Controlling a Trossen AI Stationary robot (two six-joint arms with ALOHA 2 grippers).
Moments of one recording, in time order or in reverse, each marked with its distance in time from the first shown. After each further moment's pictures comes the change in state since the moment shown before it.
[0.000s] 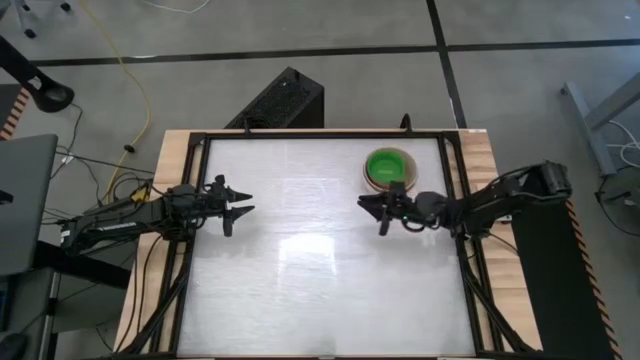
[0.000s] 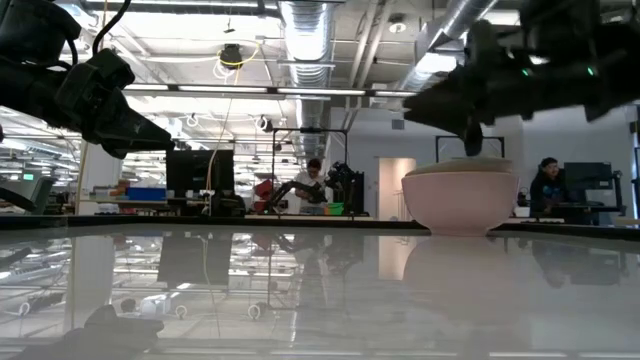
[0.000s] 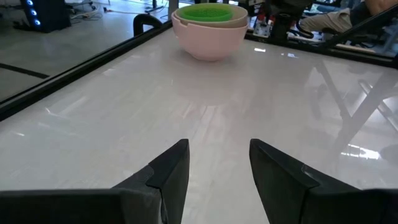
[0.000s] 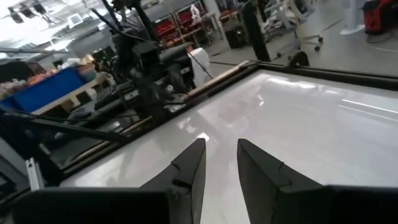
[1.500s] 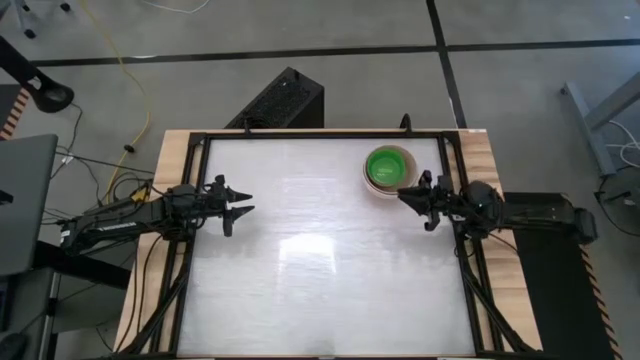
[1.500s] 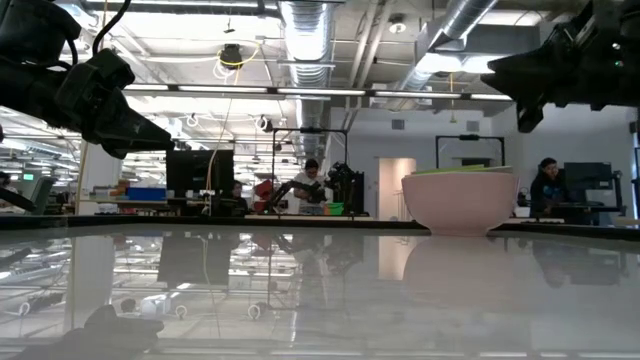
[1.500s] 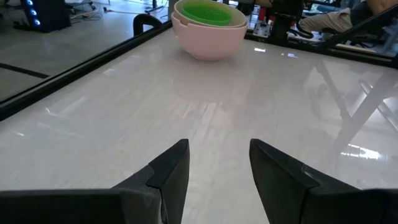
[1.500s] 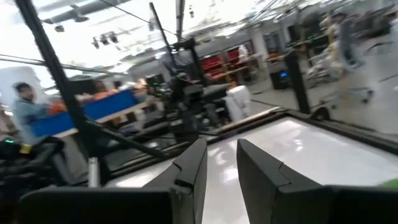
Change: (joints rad) left arm 0.000 0.000 0.000 0.000 0.000 0.000; right arm -0.248 -0.993 -0.236 -0.579 -0.407 -0.103
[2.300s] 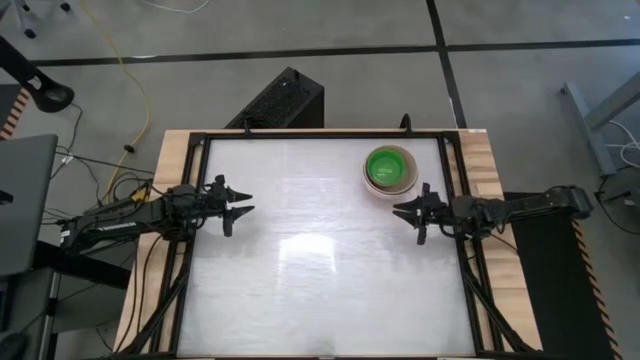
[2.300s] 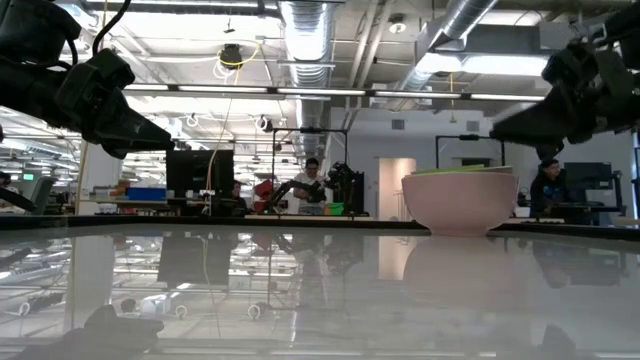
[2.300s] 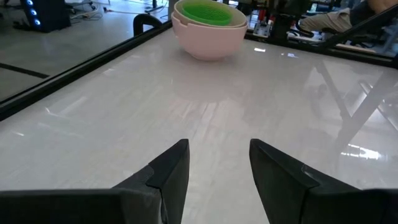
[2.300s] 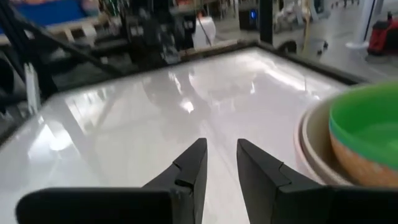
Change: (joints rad) left arm 0.000 0.000 0.000 0.000 0.000 0.000; right arm 0.307 0.031 -0.001 -0.311 0.393 -0.127
